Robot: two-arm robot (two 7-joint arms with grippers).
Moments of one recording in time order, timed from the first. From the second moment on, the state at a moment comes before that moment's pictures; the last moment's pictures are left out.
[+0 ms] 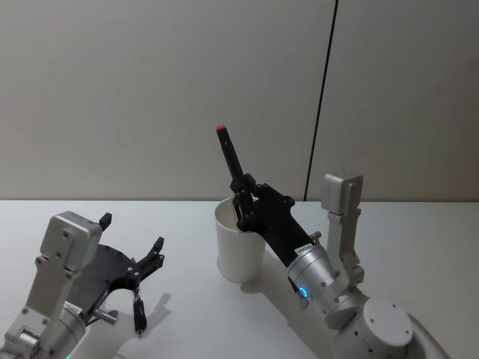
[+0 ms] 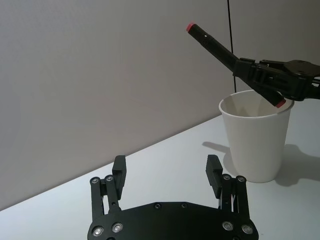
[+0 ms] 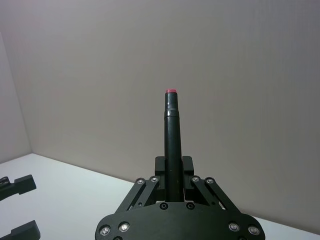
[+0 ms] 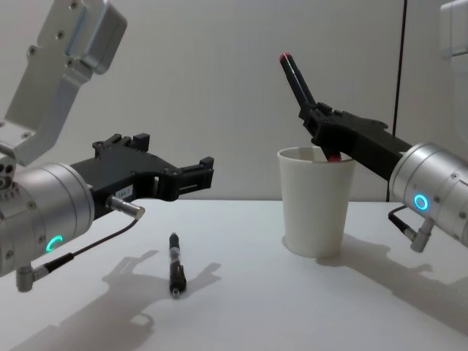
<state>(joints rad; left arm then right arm) -0.24 0.38 0.45 -1.63 -0.20 0.01 -0.01 0.44 0.09 -0.30 -1.16 0.39 -0.25 0.35</state>
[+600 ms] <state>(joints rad) -0.24 0.38 0.45 -1.63 -0.20 0.01 -0.01 0.45 0.08 -0.30 -1.13 0.37 -0.25 0.35</state>
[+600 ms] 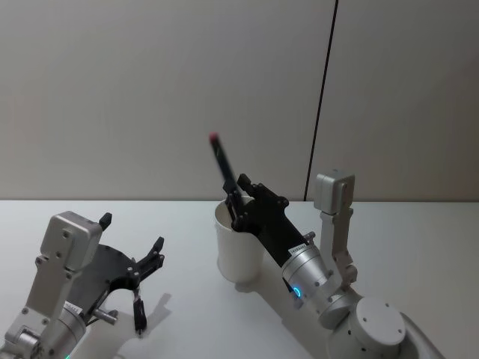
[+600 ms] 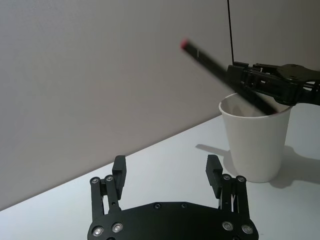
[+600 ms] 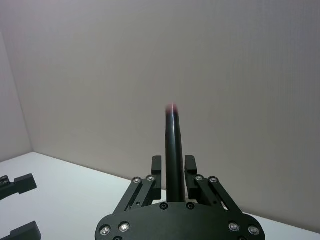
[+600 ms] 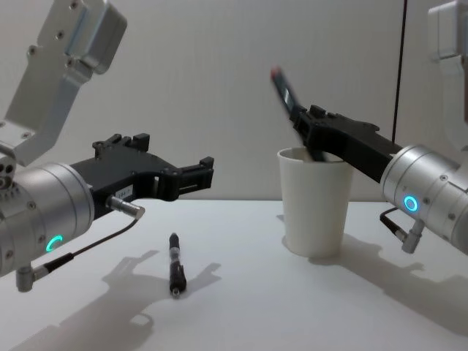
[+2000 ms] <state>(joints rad) -0.24 0.38 0.45 -1.63 -0.20 0.01 -0.01 0.38 0.10 -0.26 -1.27 0.43 -0.21 0.37</state>
